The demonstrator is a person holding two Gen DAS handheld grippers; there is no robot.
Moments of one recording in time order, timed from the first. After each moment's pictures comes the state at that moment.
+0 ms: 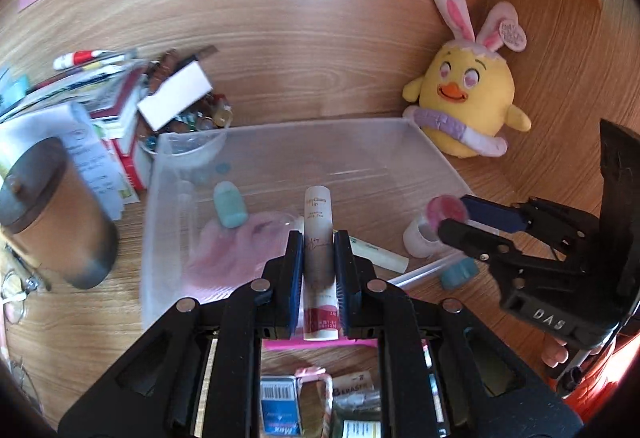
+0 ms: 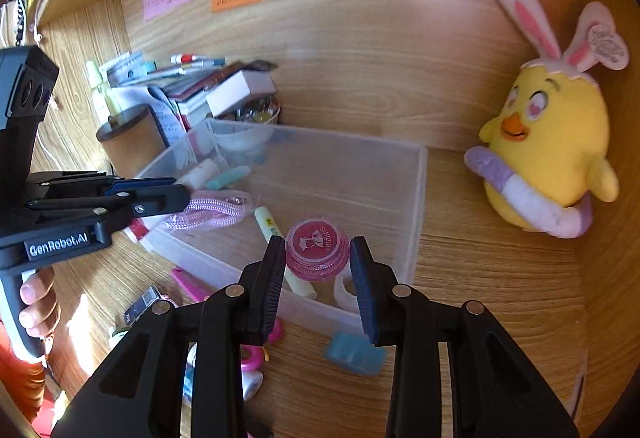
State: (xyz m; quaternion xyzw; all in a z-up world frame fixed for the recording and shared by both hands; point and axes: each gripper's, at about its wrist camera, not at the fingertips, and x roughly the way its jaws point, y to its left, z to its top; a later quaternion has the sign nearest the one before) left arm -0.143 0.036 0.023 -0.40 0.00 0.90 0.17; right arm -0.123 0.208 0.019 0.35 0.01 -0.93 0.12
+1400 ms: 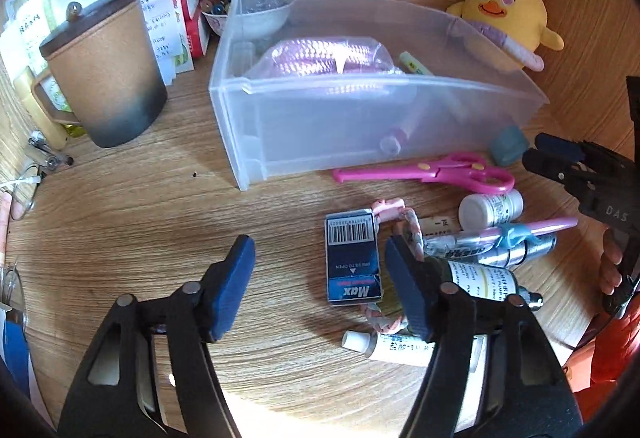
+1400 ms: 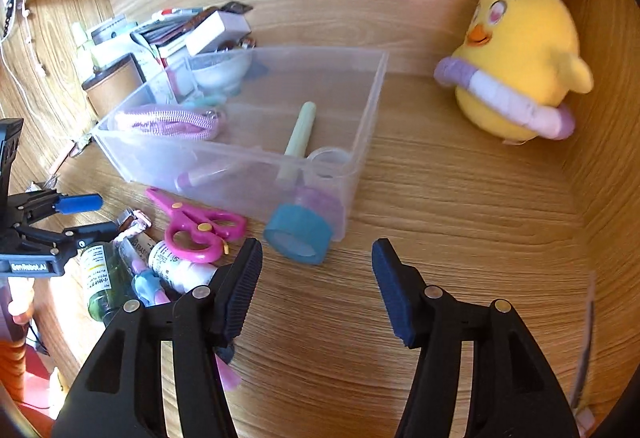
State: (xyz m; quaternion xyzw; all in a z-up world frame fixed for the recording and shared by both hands) left arm -0.079 -0.012 -0.043 -0.48 0.01 0.87 0.12; right arm -0.082 0.232 -0.024 0.41 0.00 -0.91 0.09
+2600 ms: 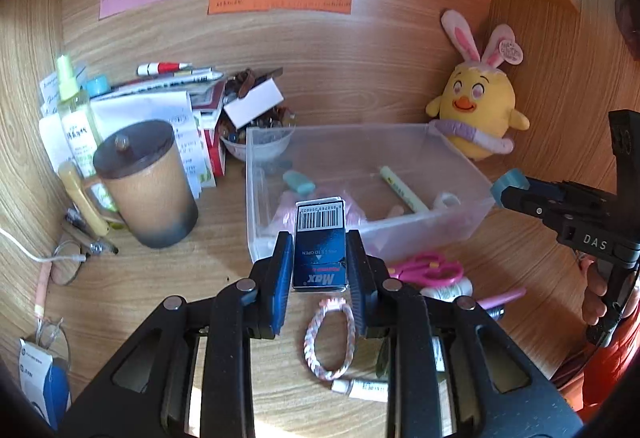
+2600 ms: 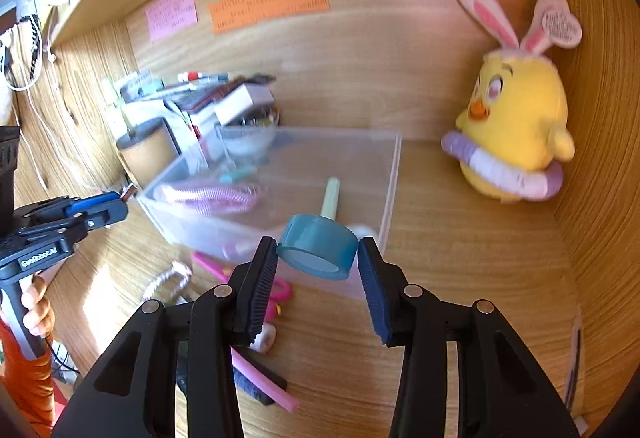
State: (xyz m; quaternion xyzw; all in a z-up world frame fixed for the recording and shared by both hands) left arm -0.064 -0.015 0.040 -0.33 0.01 0.94 0.12; right arm -0.069 0.223 0.036 0.33 -0.02 -0.94 0.11
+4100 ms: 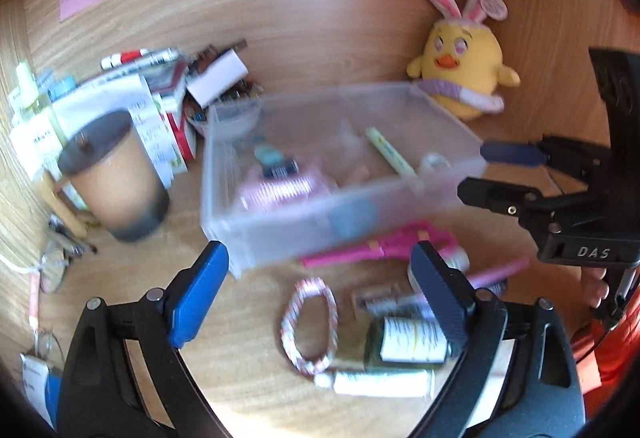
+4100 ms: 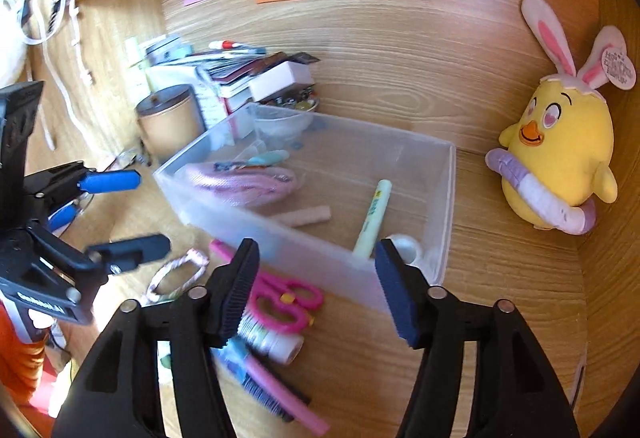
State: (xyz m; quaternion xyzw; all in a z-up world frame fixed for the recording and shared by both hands) left arm -0.065 0.007 0.017 -0.38 0.06 0.91 0.18; right arm -0.084 0.187 0.027 0.35 0.04 -0.92 0.16
